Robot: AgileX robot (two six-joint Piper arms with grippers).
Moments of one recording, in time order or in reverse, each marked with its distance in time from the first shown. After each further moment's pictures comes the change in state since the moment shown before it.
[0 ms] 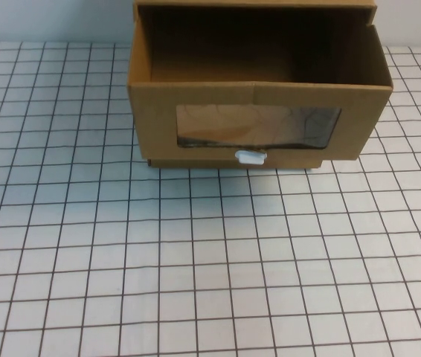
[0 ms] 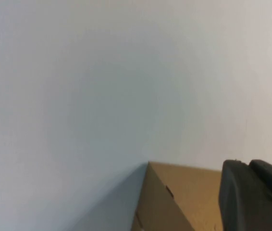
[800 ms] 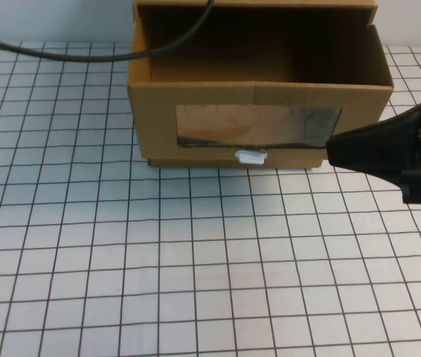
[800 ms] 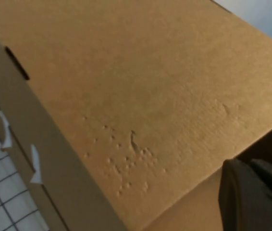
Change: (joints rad) right arm 0.221 0.482 0.018 0.714 0.467 -1.087; left arm -0.118 1.040 -0.943 -0.413 0.690 0.536
